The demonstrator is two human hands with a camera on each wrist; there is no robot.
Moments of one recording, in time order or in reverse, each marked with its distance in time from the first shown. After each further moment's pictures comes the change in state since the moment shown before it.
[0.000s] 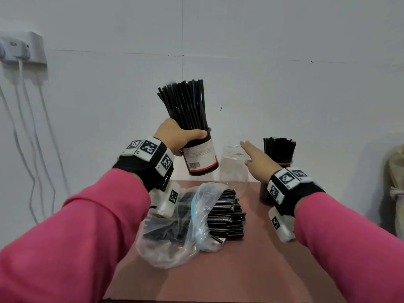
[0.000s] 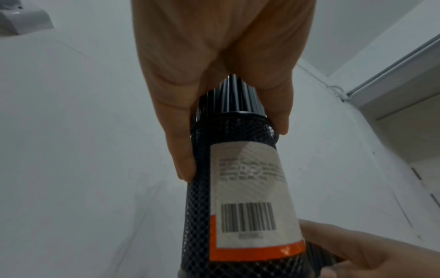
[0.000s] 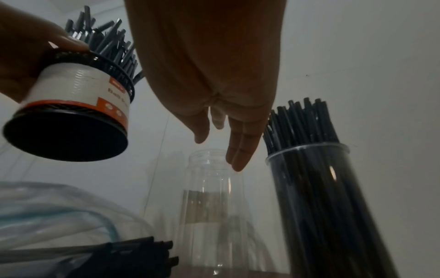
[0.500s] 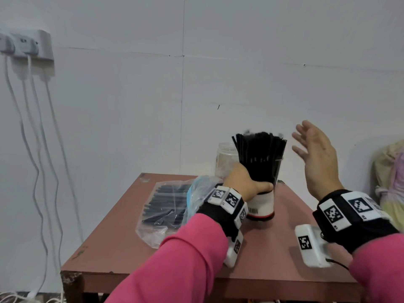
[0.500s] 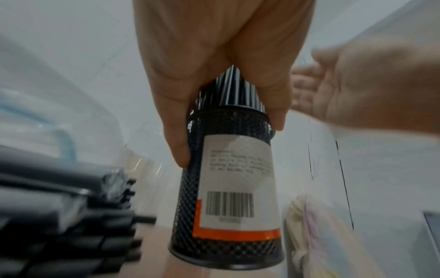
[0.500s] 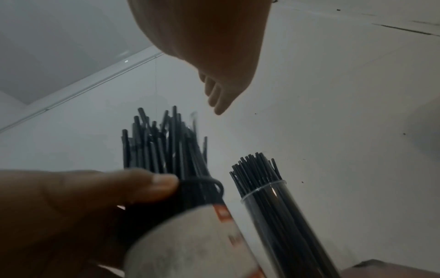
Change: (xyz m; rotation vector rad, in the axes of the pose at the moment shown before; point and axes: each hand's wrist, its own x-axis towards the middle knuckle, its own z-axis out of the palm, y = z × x) left_hand -0.085 -0.015 0.163 0.044 -0.243 0.071; right_hand -0.105 0.014 -0.057 0.970 0.713 -0.065
